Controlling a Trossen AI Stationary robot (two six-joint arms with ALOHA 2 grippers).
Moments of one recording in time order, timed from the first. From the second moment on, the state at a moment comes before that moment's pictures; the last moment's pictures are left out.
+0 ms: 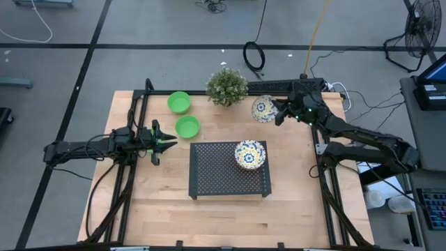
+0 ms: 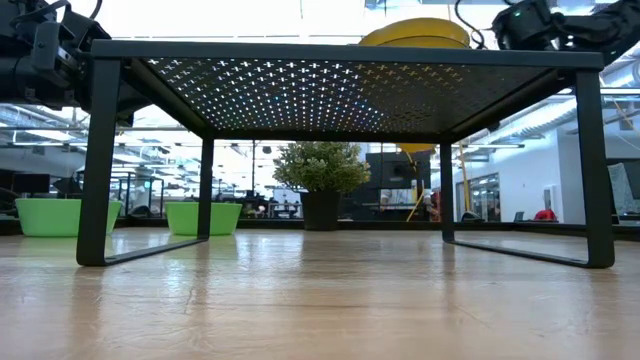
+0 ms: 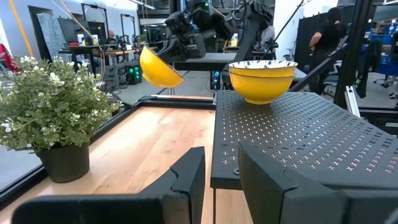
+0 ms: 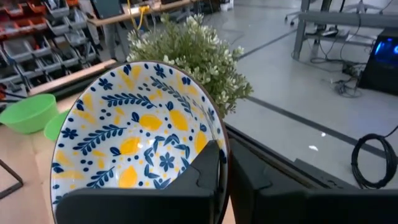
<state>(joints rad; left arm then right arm) 0.12 0.17 0.02 0.18 0.02 -0.01 -0.65 0.90 0.45 0.21 0.02 0.14</state>
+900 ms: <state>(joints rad) 0.12 0.17 0.02 0.18 0.02 -0.01 -0.65 0.67 0.37 0.21 -0.16 0.18</state>
